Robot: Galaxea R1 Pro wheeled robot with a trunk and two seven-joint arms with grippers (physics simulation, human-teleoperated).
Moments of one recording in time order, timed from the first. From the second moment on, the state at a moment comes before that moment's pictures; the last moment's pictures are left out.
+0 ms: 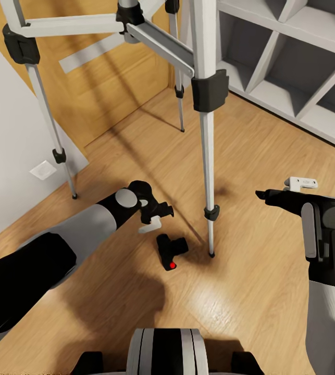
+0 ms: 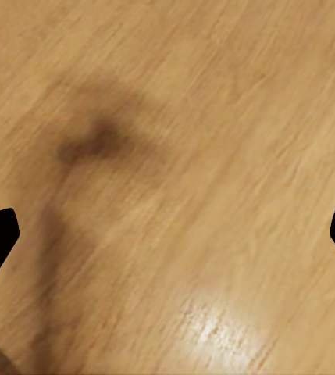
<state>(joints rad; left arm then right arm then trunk) -1.43 -0.16 -0.93 -0.40 -1.33 -0.73 -0.75 -0.84 -0.17 -0.22 -1.56 -0.03 1.04 0.13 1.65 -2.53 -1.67</state>
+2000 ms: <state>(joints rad) -1.45 -0.16 -0.96 -0.41 -1.17 -0.74 -0.85 -0.84 -0.17 -0.22 -1.57 -0.03 1.04 0.13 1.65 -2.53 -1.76</state>
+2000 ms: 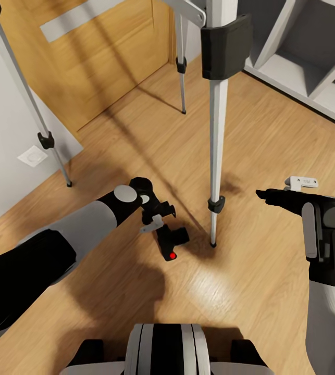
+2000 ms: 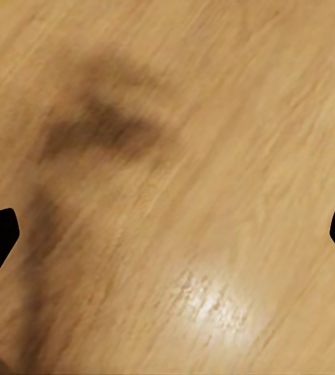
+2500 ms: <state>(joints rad) -1.45 -0.16 -0.97 -0.42 -1.20 -0.74 -0.83 -0.84 -0.17 -0.22 -1.57 -0.03 1.04 0.13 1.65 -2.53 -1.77</state>
